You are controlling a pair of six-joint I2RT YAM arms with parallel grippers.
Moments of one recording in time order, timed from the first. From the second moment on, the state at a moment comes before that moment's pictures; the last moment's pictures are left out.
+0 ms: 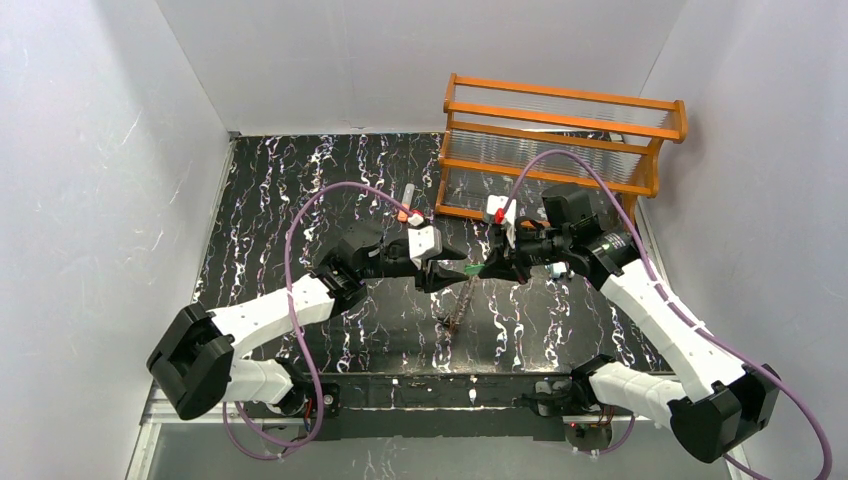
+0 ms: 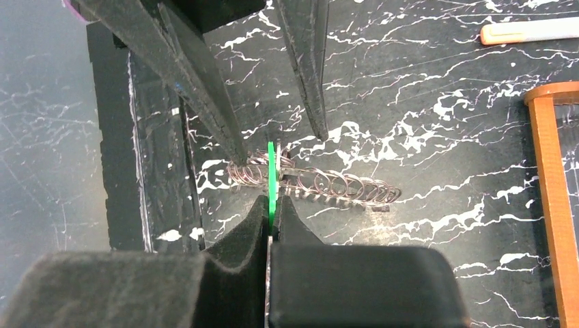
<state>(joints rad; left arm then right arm) -0.81 1.27 0.71 0.50 0.68 0.12 0.52 1.06 1.03 -0.69 -0.80 -0.42</state>
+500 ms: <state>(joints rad) -0.81 1.38 0.81 0.45 0.88 0.08 0.53 1.09 1.05 -0.78 -0.83 -0.50</state>
